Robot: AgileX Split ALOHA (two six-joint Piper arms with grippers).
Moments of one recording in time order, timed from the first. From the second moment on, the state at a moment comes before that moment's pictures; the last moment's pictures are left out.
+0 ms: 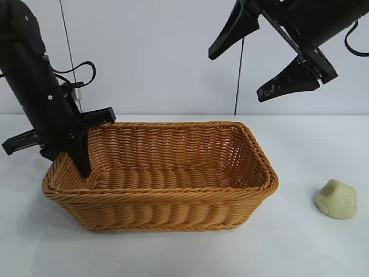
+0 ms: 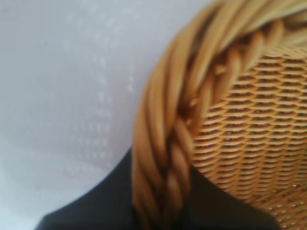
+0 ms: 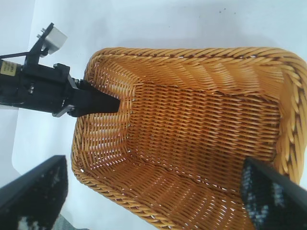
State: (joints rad) left arm -0.24 2.14 -1.41 -0.38 0.90 -0.09; right arm 0.18 1.66 -1.18 0.86 0.84 -0.38
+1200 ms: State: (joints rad) left arm -0.24 2.05 -1.63 -0.29 1.10 -0.08; right arm 0.18 1.66 -1.18 0.85 0.84 -0.38
